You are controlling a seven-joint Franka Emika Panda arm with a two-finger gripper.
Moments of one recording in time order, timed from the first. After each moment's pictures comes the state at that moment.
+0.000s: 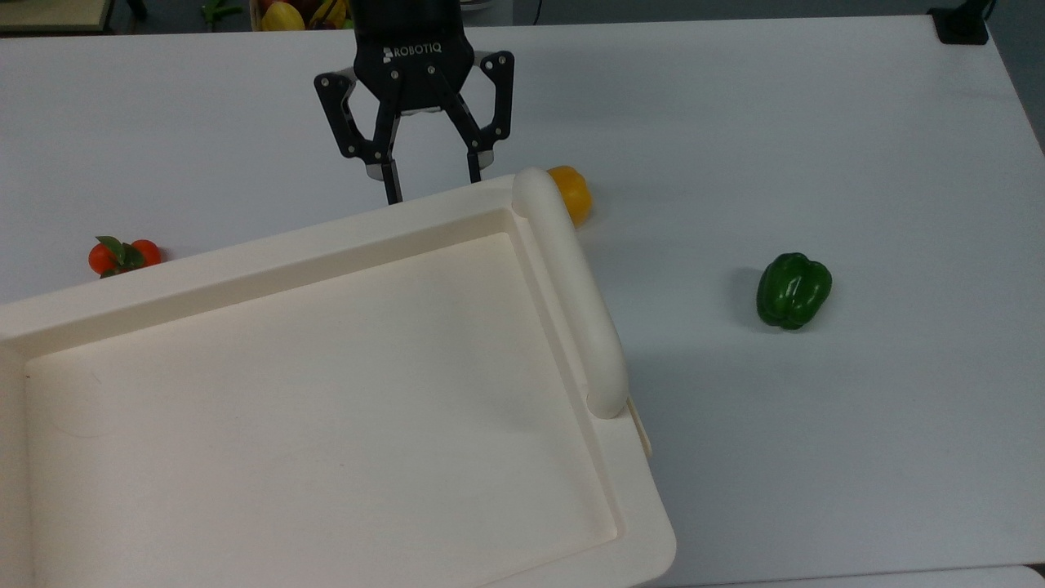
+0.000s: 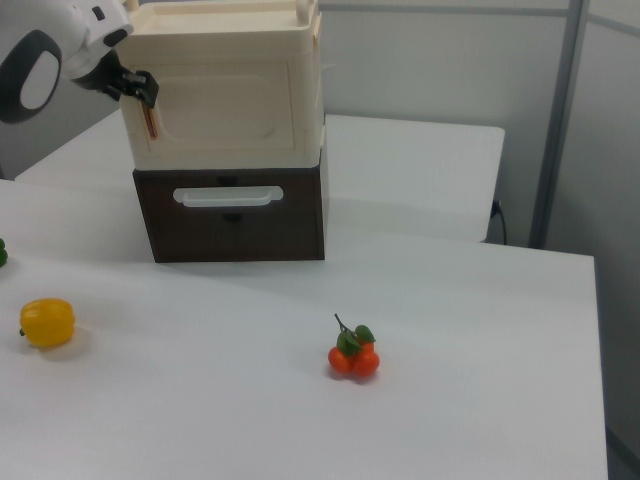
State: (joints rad) arm 0.01 0.19 0.09 -1.60 0.18 2.62 -0.14
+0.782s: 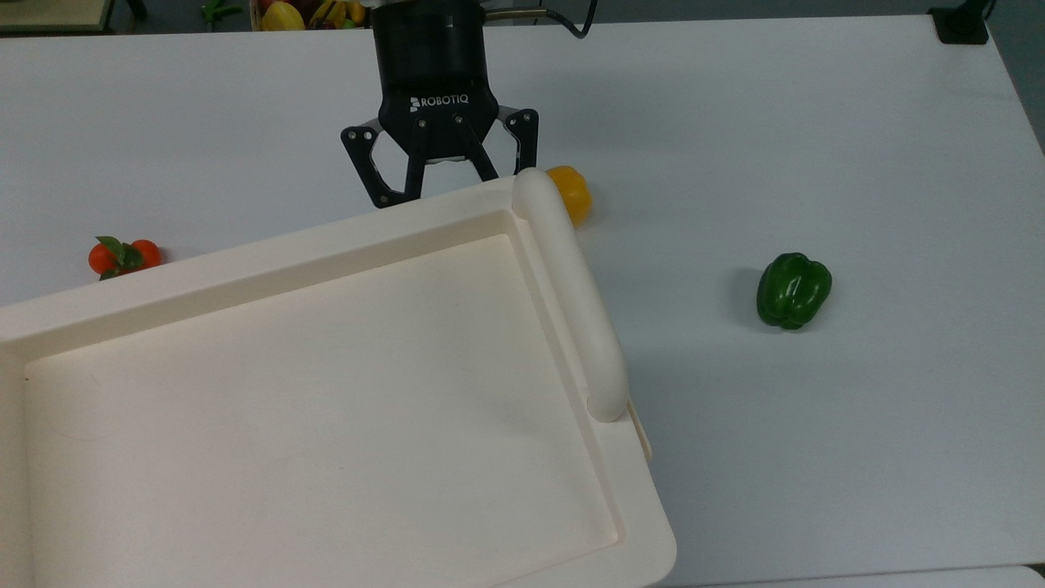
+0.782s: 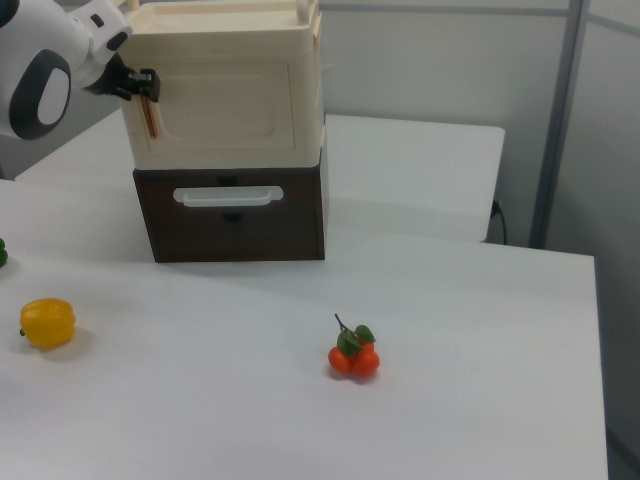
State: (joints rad) arm 0.01 0.28 0.13 -1.57 0.08 2.77 -0.19
